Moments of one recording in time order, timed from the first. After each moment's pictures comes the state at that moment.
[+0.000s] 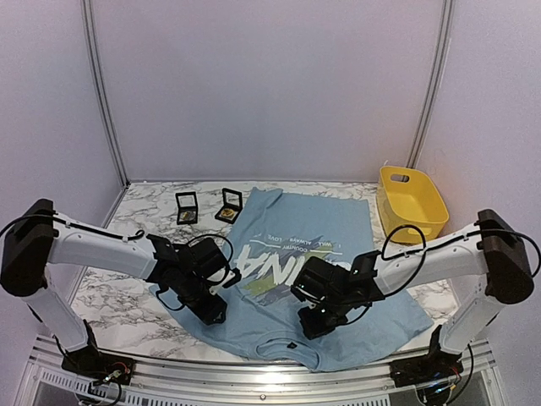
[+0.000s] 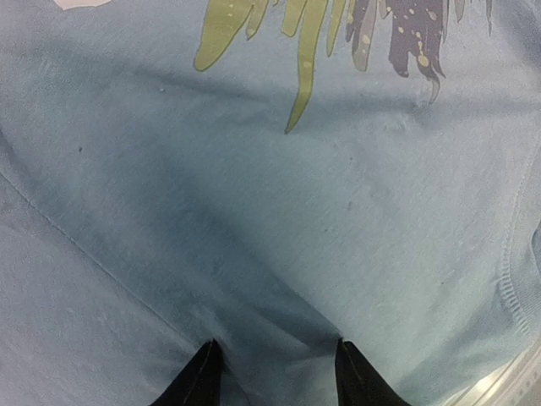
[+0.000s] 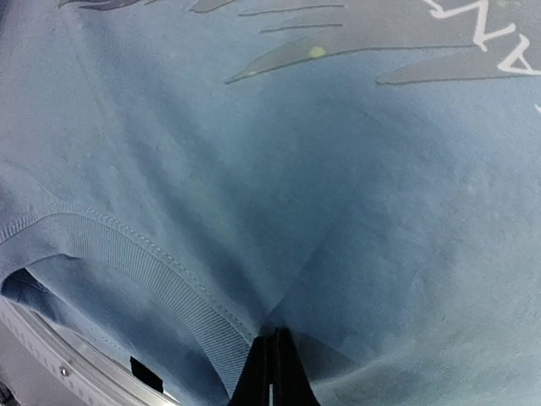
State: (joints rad) left arm -0.97 1.65 0.91 -0.53 0.09 -0.23; right arm 1.12 1.63 0.88 -0.53 -0.12 0.70
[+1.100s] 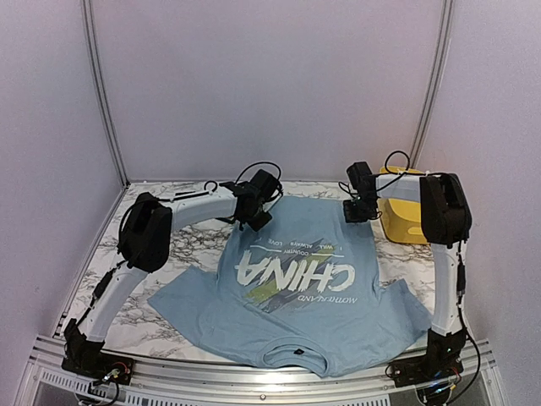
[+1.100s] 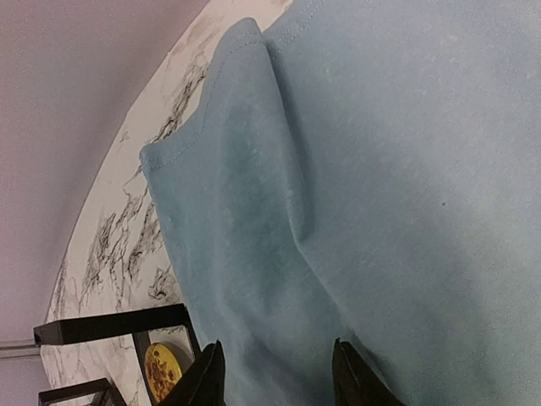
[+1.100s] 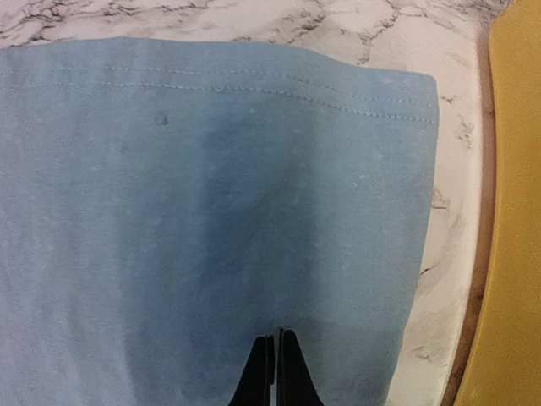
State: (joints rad) left arm -0.73 2.58 2.26 -0.60 -0.44 0.27; right arm 0.26 2.23 1.70 -0.56 0.20 0.17
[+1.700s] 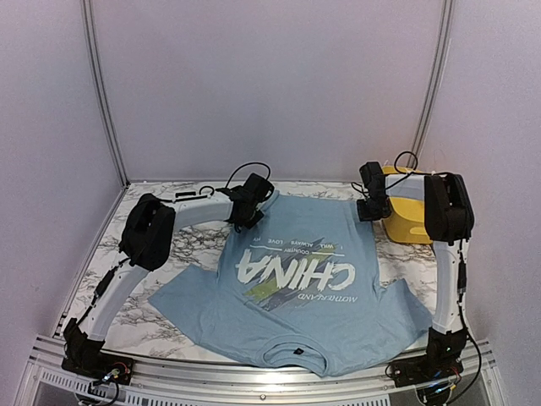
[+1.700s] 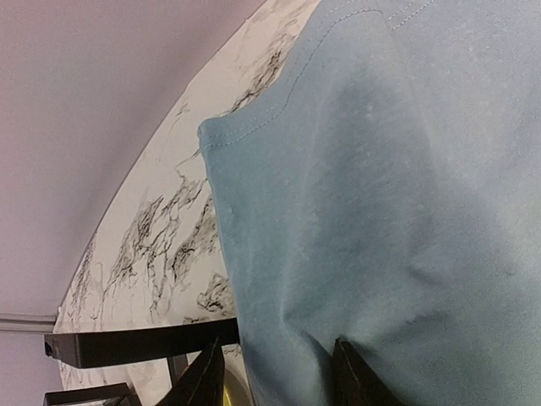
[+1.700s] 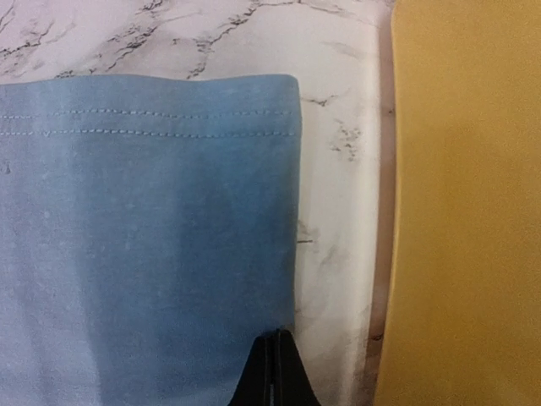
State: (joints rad) left arm -0.69 2.64 2.23 -0.44 -0.58 0.30; right arm 0.16 2.28 1.73 -0.55 0.29 0.10
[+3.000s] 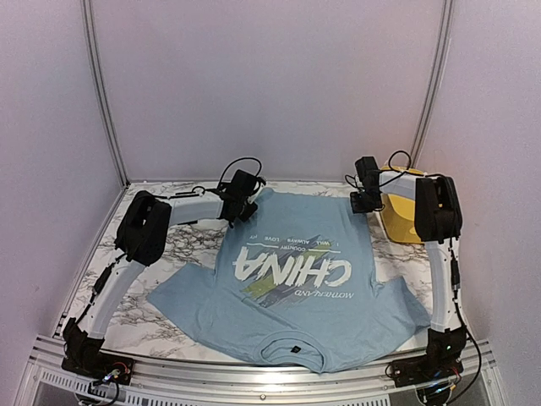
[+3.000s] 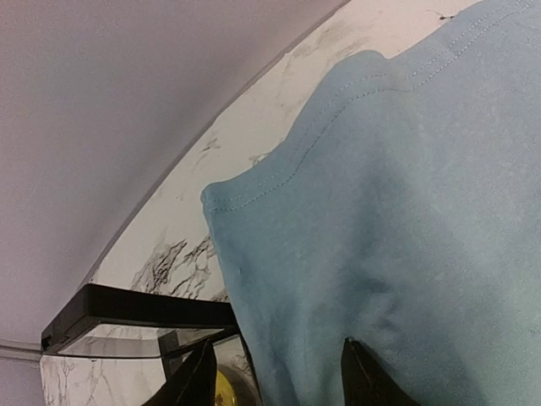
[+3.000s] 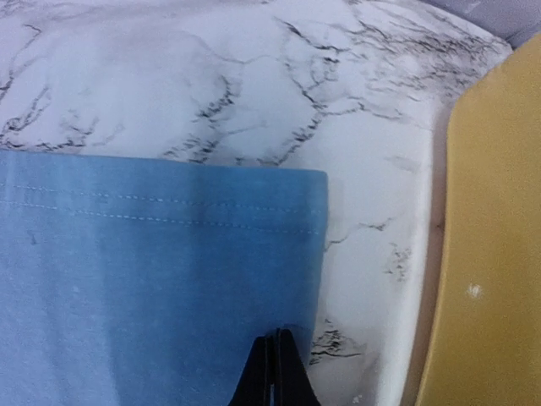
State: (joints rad) left arm -0.62 2.65 2.17 -0.22 -0.47 0.36; right arm 0.16 2.41 1.94 -0.54 0.20 0.08
